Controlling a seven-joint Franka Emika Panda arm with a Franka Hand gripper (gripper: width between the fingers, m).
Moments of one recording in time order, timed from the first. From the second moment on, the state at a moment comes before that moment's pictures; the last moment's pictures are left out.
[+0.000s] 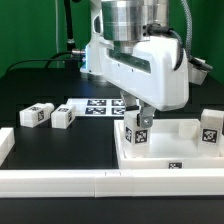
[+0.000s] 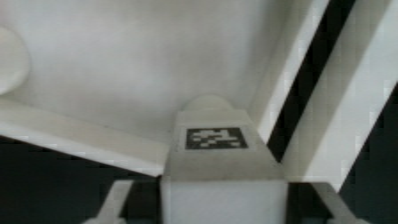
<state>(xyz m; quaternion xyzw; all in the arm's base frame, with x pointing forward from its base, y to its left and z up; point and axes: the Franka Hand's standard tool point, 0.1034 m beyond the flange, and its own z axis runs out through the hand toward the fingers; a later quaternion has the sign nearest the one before) 0.612 0.002 0.080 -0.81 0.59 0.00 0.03</state>
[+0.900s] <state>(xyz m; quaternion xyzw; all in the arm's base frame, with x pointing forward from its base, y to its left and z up) 0.611 -0.001 0.078 -0.95 0.32 -0.01 0.03</state>
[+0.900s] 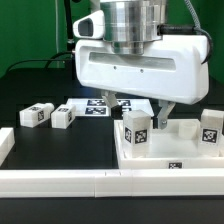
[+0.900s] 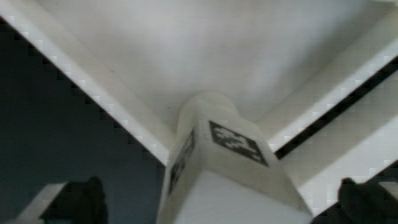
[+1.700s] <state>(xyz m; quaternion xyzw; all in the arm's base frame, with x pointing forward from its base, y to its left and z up) 0.613 0.004 0.078 -0.99 -0.12 -0.03 0.01</state>
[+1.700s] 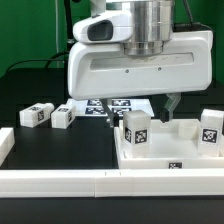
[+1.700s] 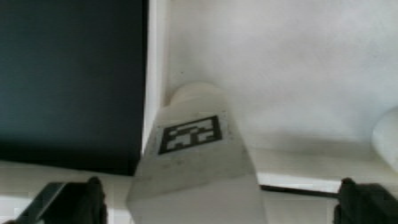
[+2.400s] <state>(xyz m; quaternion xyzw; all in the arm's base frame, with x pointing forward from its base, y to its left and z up) 0.613 0.002 0.078 -0.99 -0.13 -0.02 0.00</state>
